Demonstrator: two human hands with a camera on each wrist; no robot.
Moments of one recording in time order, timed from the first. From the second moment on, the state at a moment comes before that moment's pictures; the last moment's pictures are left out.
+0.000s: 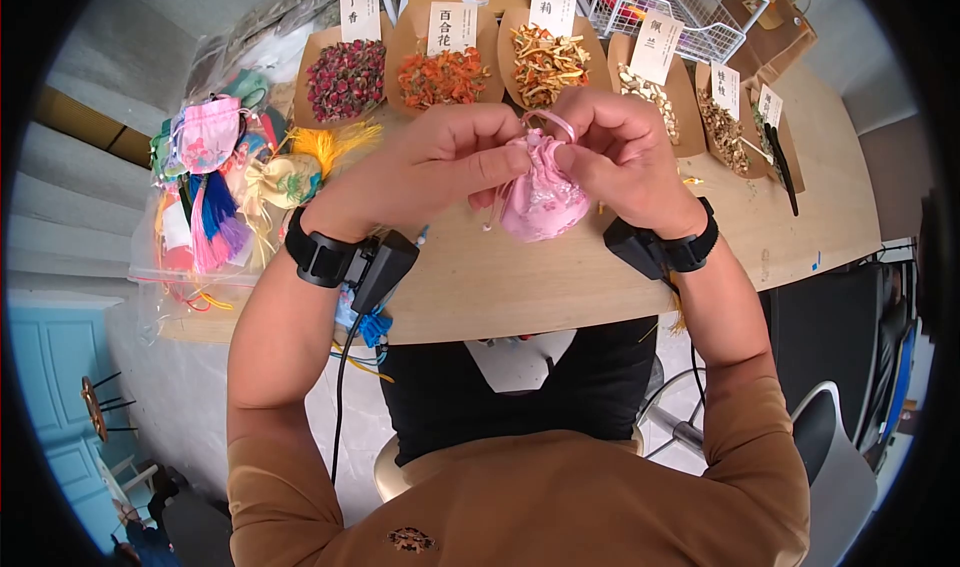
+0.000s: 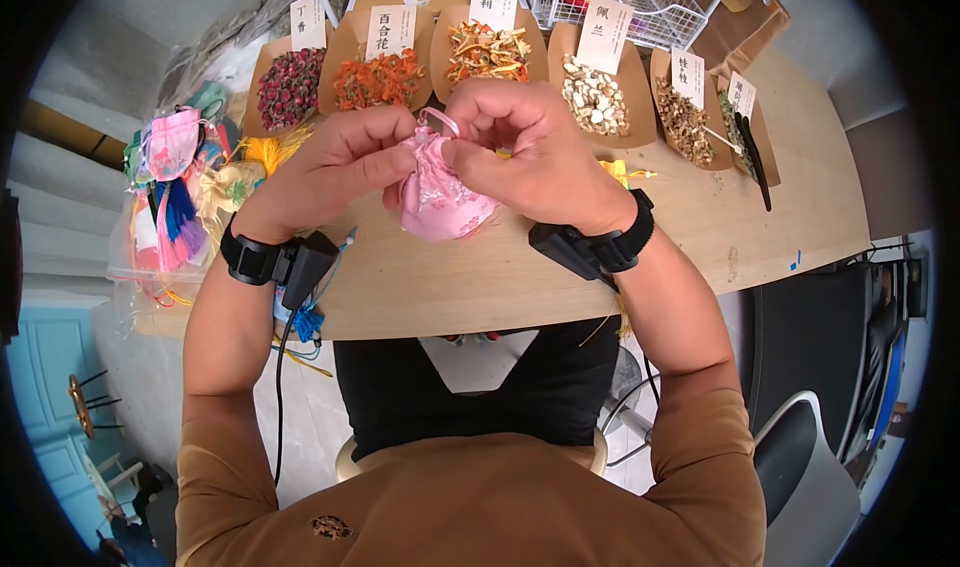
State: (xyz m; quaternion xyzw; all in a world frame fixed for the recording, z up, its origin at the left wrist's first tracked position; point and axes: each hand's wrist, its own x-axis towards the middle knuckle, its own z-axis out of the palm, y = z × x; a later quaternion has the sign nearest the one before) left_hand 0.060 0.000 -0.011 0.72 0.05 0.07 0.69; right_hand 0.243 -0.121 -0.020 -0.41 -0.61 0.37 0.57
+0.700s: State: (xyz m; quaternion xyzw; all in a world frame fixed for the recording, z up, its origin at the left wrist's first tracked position) left_hand 0.057 -0.002 -0.015 0.73 0.03 0.13 0.67; right_hand 0.241 -0.128 -0.010 -0.42 -0.61 0.46 0.49
